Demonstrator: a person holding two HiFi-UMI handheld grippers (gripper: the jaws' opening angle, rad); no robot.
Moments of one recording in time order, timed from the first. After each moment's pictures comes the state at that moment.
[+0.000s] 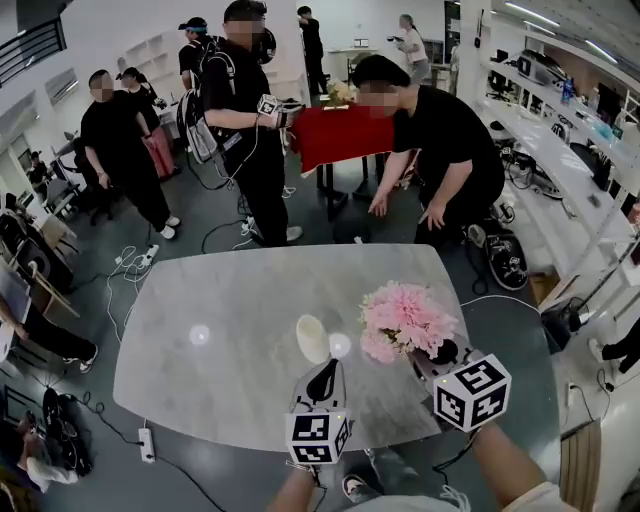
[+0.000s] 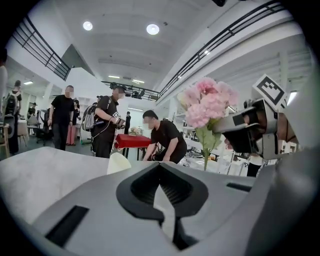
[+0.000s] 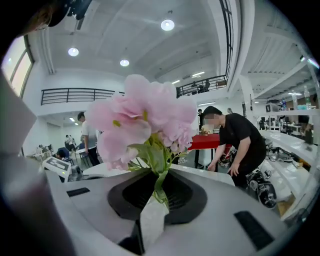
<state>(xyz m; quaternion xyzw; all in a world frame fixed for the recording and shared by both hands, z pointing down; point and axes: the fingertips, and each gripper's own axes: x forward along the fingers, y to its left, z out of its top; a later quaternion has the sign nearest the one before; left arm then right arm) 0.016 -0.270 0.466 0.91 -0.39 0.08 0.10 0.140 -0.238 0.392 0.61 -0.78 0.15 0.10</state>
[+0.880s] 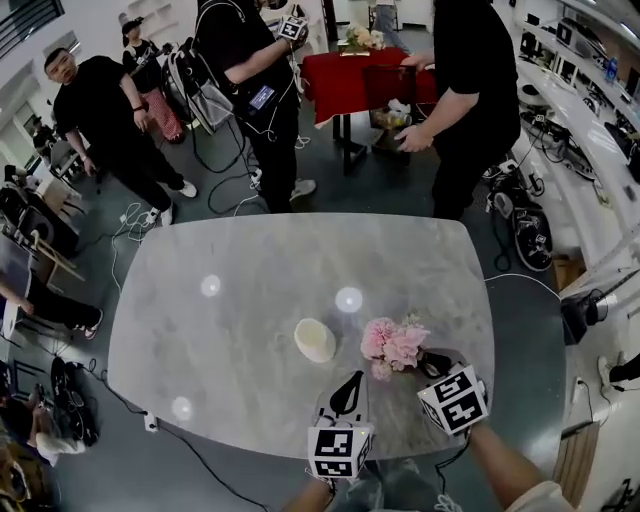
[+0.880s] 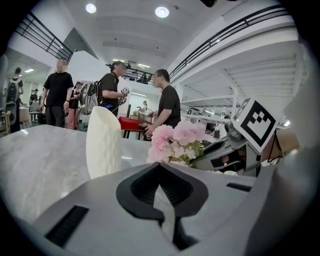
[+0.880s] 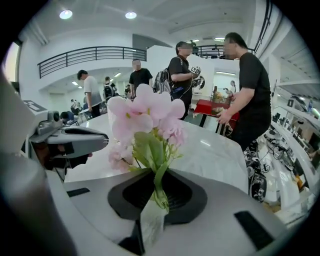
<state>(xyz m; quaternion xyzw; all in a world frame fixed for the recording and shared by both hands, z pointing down) 0.060 -0.281 0.544 0.89 -0.39 0.15 0.18 0.166 -0.275 0.572 0.52 -0.75 0.24 0.32</state>
